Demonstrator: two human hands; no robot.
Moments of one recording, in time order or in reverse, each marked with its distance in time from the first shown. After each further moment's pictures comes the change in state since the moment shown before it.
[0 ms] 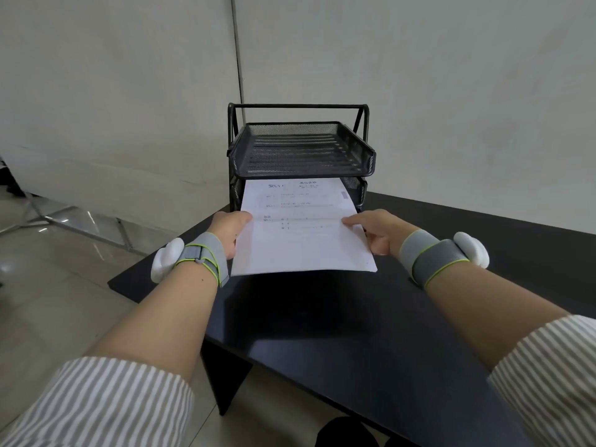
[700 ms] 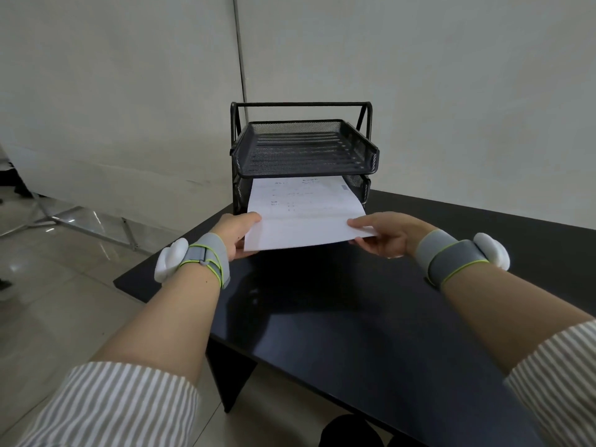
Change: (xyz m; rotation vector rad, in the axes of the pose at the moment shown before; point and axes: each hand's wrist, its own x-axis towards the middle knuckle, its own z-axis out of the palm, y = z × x) left_hand -0.005 -0.003 -0.001 0.066 -0.059 -0.053; right_hand -0.004 0.003 -0.012 0.062 -0.102 0.142
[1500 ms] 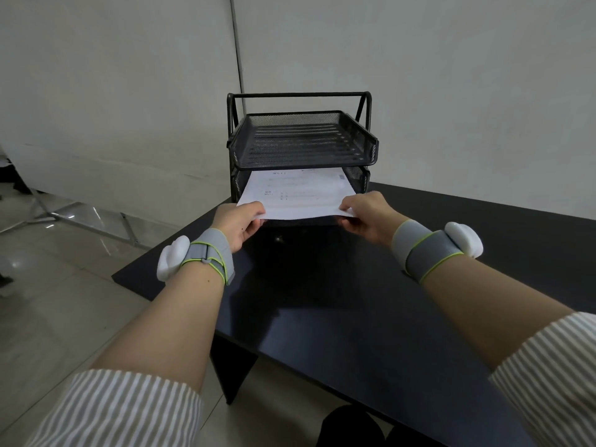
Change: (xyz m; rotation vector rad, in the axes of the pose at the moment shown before) left_hand -0.014 0.007 0.013 -0.194 0.067 0.091; right_hand -0.002 -0.004 0.035 -0.008 0.183 -0.296
